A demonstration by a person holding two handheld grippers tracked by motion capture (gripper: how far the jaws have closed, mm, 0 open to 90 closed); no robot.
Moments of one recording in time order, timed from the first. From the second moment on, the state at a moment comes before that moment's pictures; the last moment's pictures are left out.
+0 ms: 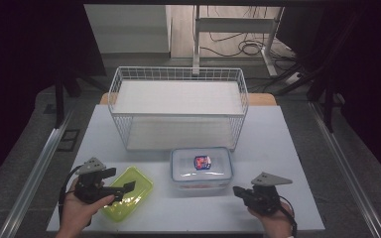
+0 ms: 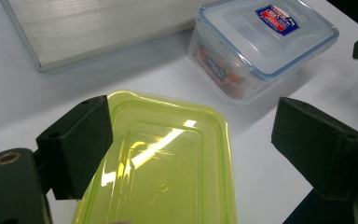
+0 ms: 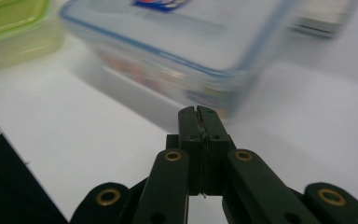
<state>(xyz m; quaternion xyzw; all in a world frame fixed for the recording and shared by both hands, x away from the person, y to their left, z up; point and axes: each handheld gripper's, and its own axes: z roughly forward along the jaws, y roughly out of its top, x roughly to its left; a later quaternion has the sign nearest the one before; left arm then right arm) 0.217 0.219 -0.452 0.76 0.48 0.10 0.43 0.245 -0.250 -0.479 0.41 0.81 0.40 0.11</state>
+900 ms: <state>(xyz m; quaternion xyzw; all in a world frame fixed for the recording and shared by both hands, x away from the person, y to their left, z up) 0.223 0.190 -0.445 0.75 0.48 0.07 0.46 0.258 -0.270 -0.469 0.43 0.77 0.47 0.11</state>
